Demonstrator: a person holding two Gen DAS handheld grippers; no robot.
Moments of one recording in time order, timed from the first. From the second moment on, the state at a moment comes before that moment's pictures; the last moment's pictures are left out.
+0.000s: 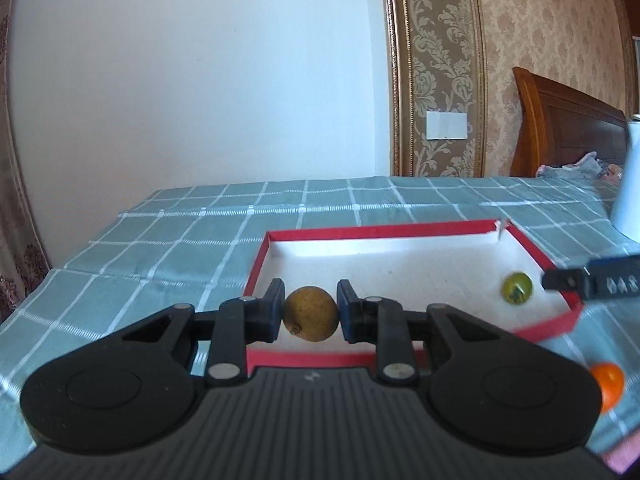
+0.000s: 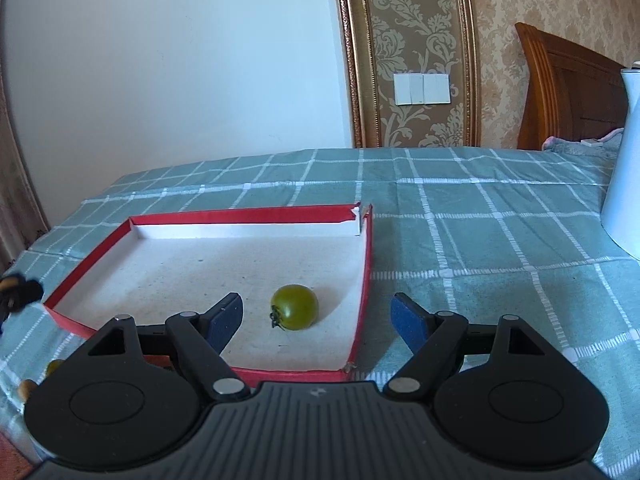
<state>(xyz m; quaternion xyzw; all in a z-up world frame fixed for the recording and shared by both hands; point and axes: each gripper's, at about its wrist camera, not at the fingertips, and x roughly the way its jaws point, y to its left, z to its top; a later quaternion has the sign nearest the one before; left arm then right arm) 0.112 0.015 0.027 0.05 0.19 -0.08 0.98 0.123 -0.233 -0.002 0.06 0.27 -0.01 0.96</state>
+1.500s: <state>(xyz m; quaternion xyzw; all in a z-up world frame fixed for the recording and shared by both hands) 0.235 -0.021 -0.005 0.14 0.29 -0.02 0.95 0.138 -0.233 -0.019 0.03 0.31 -0.03 0.95</state>
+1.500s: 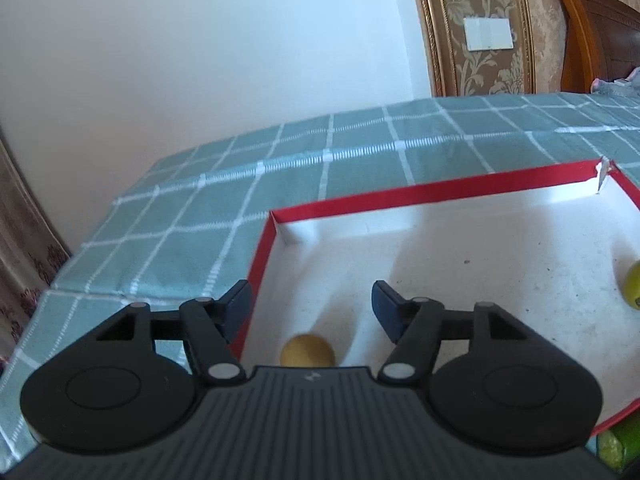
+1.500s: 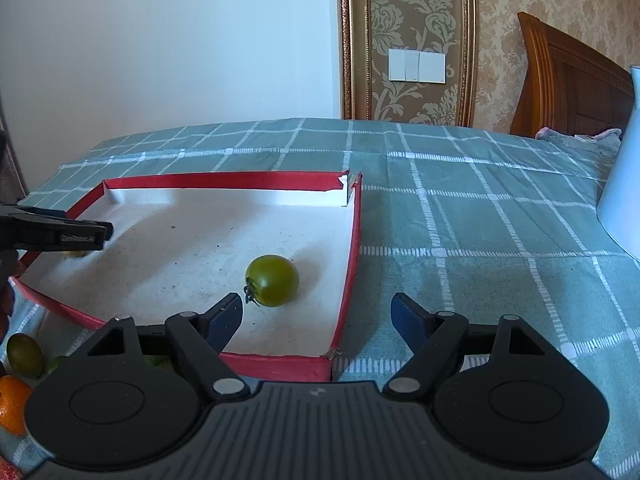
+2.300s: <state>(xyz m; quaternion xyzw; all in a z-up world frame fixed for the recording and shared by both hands) 0.040 0.050 0.008 0.05 0.19 -0.06 0.98 0.135 -0.233 -0.018 0.03 0.29 -0.03 0.96</state>
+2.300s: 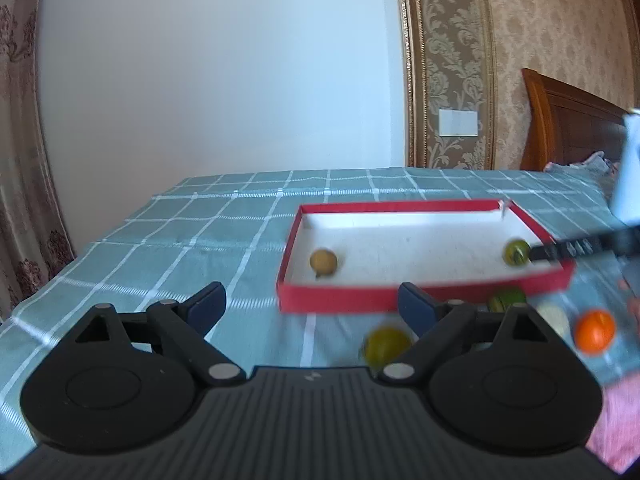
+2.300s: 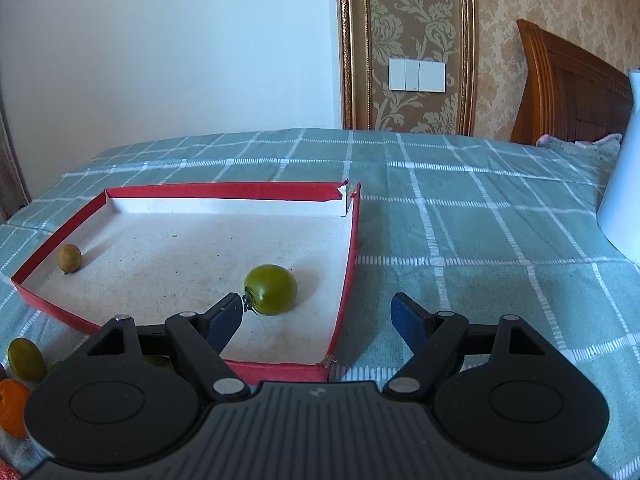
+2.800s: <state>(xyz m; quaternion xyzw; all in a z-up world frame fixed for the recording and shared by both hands) 0.025 0.057 -0.035 0.06 0.22 -0.06 0.97 0.109 -0.239 -0.015 0.05 0.27 -0.03 0.96</state>
